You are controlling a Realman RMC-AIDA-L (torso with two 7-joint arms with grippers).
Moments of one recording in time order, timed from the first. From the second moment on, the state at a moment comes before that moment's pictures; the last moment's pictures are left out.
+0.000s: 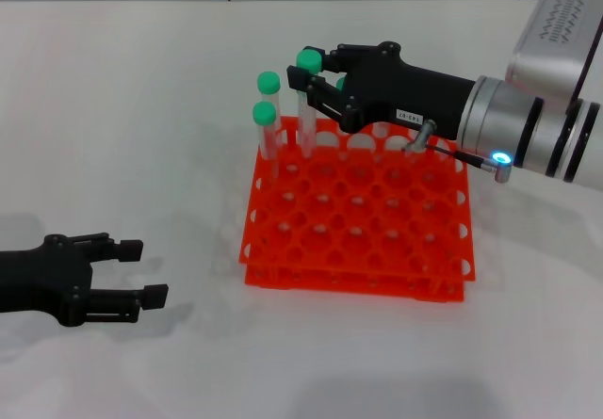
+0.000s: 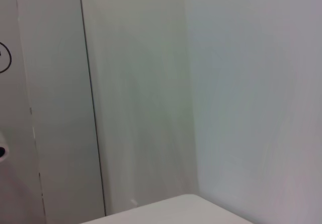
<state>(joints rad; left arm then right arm) -0.28 -2.02 0.77 0.90 2.08 1.74 -1.59 0.58 2.03 -1.83 -0.67 -0.69 -0.88 1.03</state>
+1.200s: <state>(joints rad) -0.28 -2.01 0.76 0.91 2.08 1.74 -1.58 0.61 2.03 -1.85 -0.64 -0.69 -0.87 1.03</state>
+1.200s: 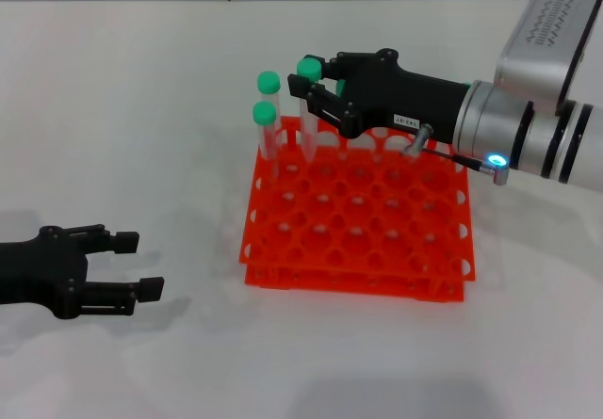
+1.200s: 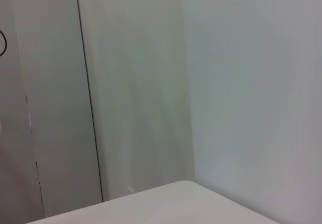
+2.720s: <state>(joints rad) -0.28 -2.02 0.74 0.91 2.08 1.75 -1.58 0.59 2.03 -1.86 -0.63 -0.69 -0.90 0.98</state>
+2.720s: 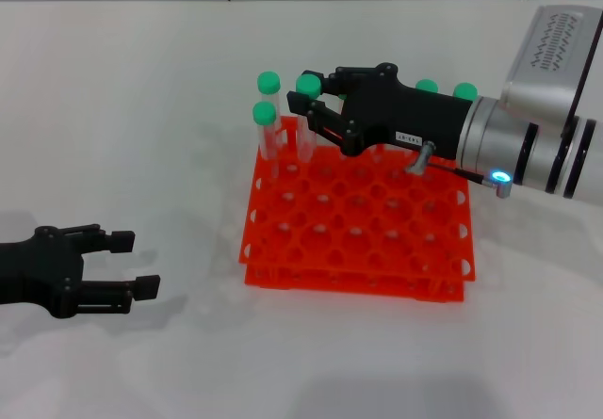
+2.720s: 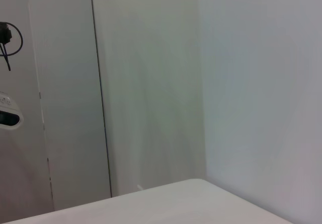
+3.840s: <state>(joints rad) -0.29 -2.02 0.74 0.90 2.08 1.74 -1.58 0.59 2.03 -1.88 -0.62 -0.68 -0.88 1.00</state>
